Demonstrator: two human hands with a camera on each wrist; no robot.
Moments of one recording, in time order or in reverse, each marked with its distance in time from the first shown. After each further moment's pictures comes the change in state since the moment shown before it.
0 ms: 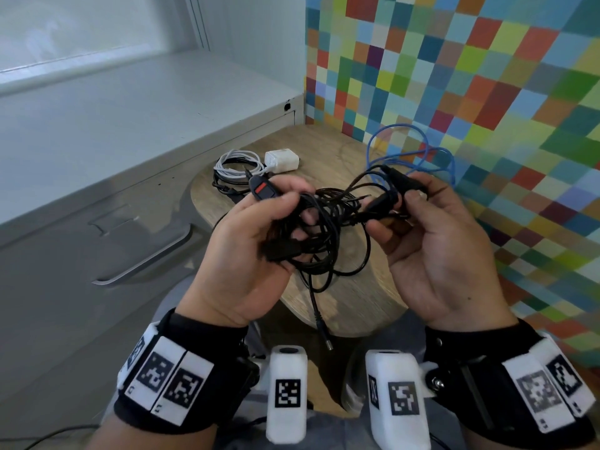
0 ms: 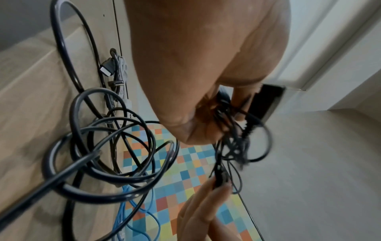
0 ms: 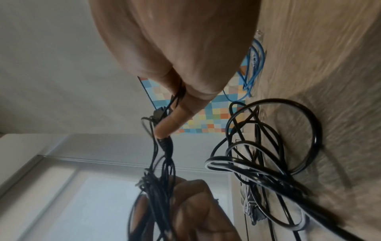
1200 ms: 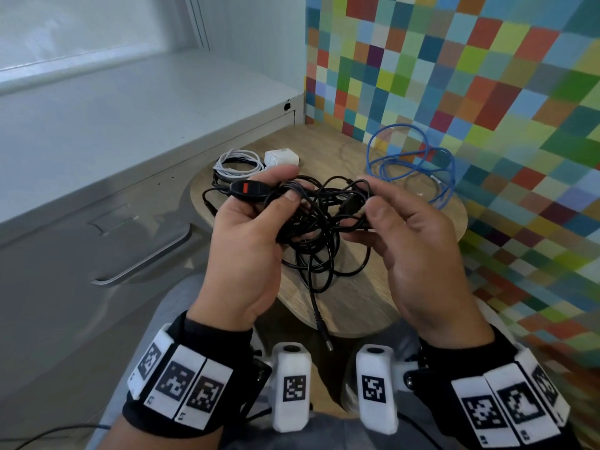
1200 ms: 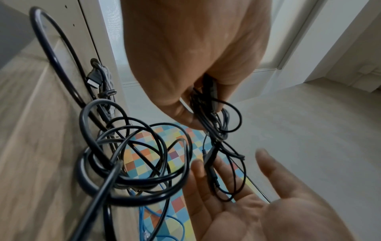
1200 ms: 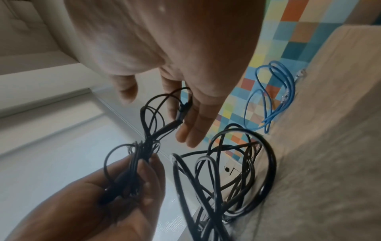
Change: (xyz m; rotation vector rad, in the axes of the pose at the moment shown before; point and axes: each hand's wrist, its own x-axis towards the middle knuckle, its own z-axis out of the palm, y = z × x) left_hand 0.007 -0.013 -0.001 0.261 0.258 0.255; right_hand -0.002 0.022 -0.012 -0.618 -0.176 -0.256
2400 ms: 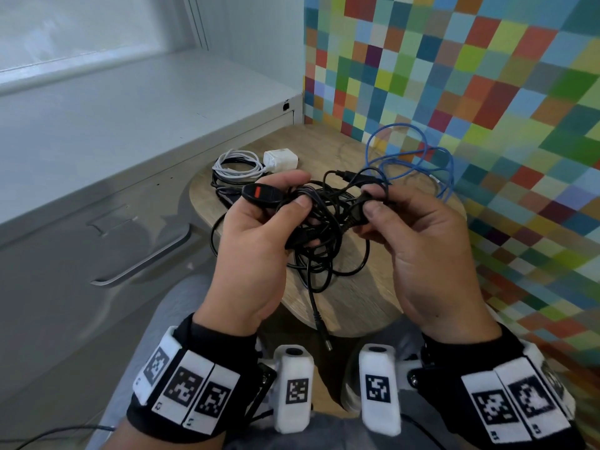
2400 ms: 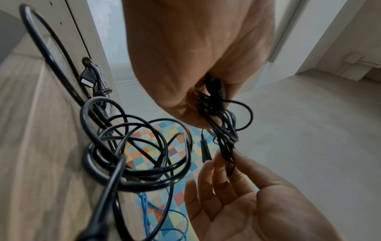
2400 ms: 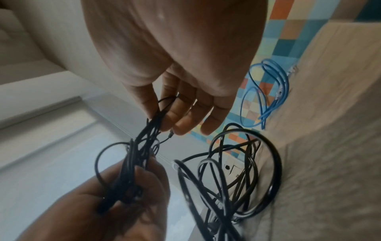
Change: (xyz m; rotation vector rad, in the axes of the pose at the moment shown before) left_hand -0.004 -0.007 0.005 0.057 -0.021 -0.002; right_hand 0.004 -0.001 -0.001 0.067 0.102 -0.017
